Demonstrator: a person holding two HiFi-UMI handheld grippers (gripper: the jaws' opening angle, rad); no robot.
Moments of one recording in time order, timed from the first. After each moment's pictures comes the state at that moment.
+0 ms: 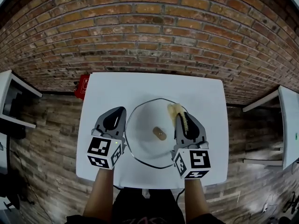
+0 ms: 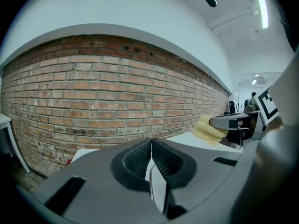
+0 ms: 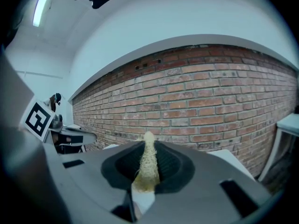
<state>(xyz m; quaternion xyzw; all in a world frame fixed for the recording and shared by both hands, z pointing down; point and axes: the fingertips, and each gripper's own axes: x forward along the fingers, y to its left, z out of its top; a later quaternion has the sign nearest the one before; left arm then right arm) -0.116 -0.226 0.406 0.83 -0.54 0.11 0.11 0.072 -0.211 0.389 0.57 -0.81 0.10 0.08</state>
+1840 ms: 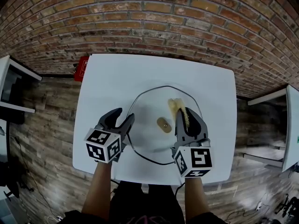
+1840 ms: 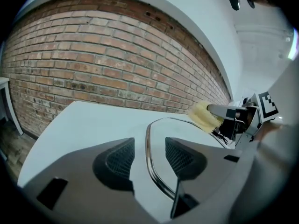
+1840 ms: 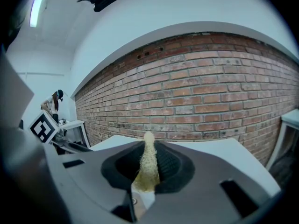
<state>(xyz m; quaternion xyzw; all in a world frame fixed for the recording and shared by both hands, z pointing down) -0.122 -0.199 0.522 0.81 -0.50 0.15 0.28 0.055 -0.213 0.442 0.55 -0.82 0.13 0.11</state>
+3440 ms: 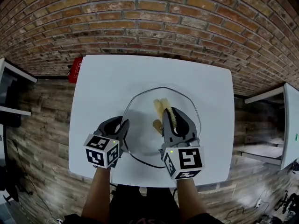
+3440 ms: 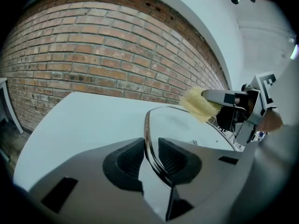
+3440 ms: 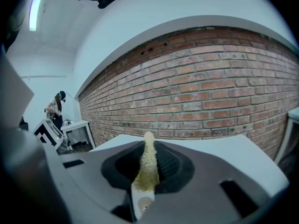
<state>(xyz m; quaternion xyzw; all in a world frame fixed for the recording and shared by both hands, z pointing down) -0.115 -0.186 0.550 0.80 -0.48 0.18 0.30 0.024 -0.218 0.450 0.52 -0.83 0.14 0.11</state>
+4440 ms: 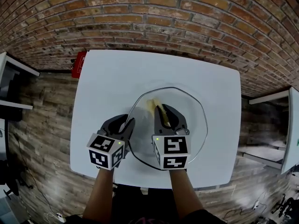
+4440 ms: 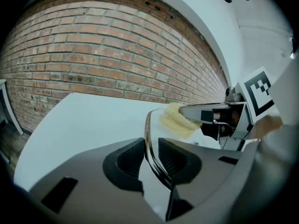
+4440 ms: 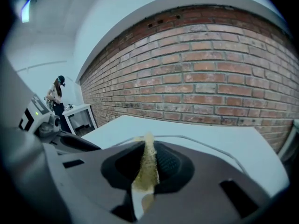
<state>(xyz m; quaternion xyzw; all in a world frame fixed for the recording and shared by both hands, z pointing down) -0.114 -0.194 0.550 0.80 -0.48 0.19 0.30 -0.021 -0.238 0.512 0.49 -0.82 0.18 0.22</state>
